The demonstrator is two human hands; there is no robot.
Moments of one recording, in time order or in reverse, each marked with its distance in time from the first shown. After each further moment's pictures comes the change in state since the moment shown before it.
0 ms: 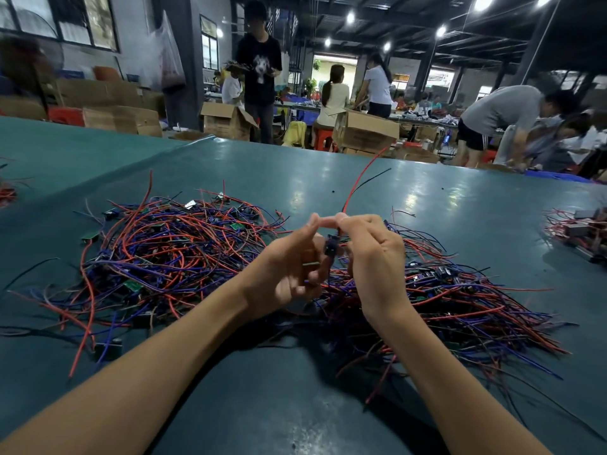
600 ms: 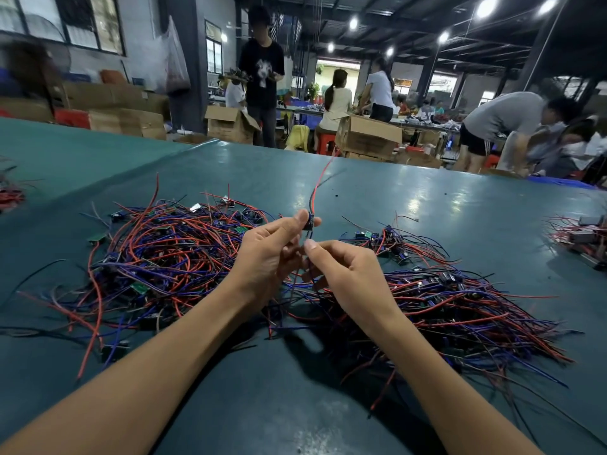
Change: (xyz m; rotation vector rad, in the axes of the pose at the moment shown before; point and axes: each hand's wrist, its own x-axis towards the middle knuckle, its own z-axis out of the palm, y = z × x) left_hand 0.003 0.006 -0.009 -0.074 0.343 0.350; right_hand -0.008 0.007 0.010 -0.163 -0.268 0.050
